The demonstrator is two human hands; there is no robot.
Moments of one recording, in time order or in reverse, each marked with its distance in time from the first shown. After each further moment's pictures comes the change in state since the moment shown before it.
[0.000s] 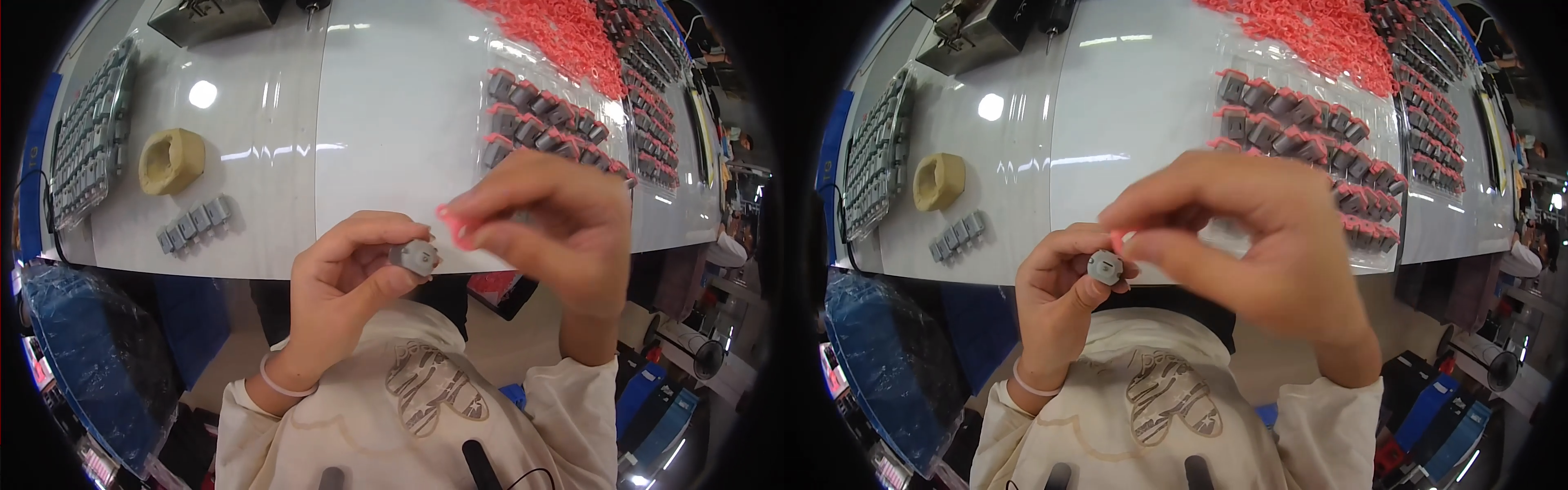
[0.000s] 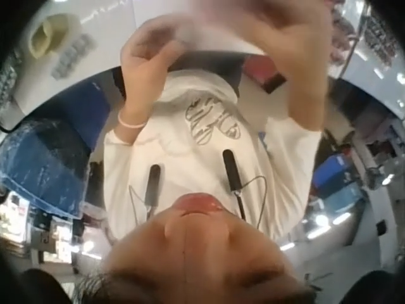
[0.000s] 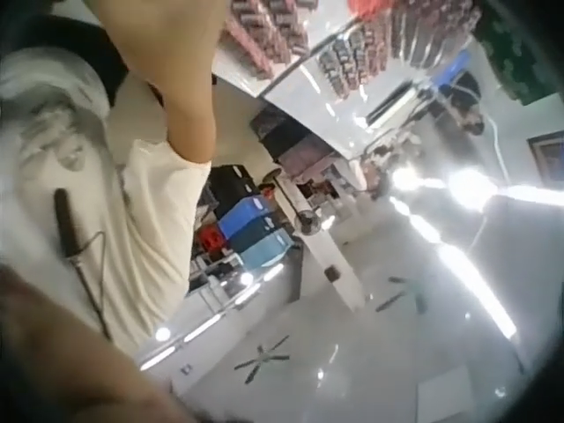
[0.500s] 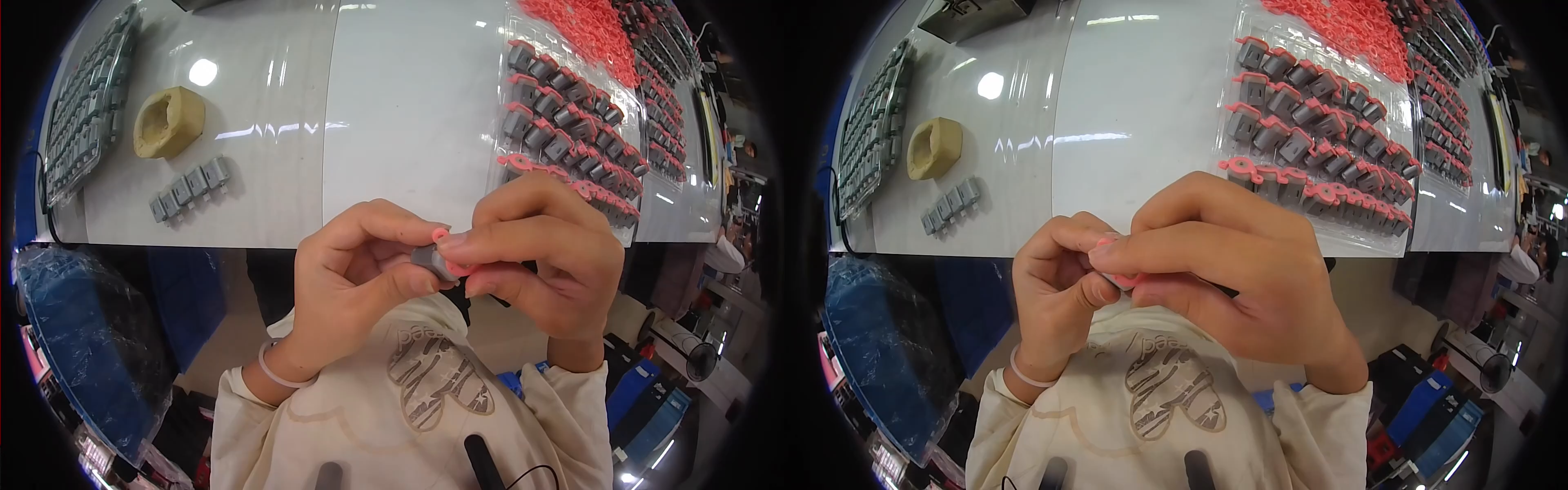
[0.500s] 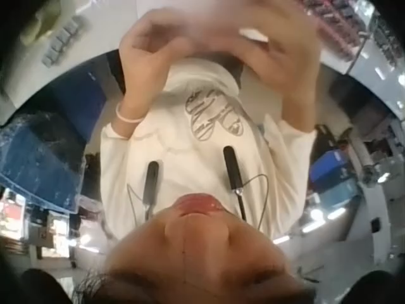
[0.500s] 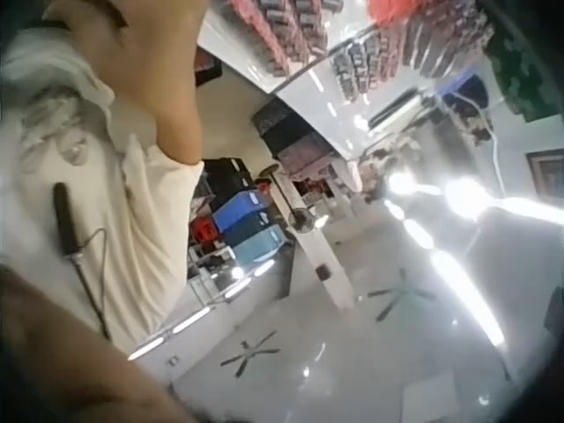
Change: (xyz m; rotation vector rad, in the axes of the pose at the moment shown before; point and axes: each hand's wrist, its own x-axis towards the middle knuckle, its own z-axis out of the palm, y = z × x) left_hand -0.014 -0.006 0.002 -0.111 -0.068 0.054; right_hand -0.028 0.011 0.028 -0.280 0.031 -0.154
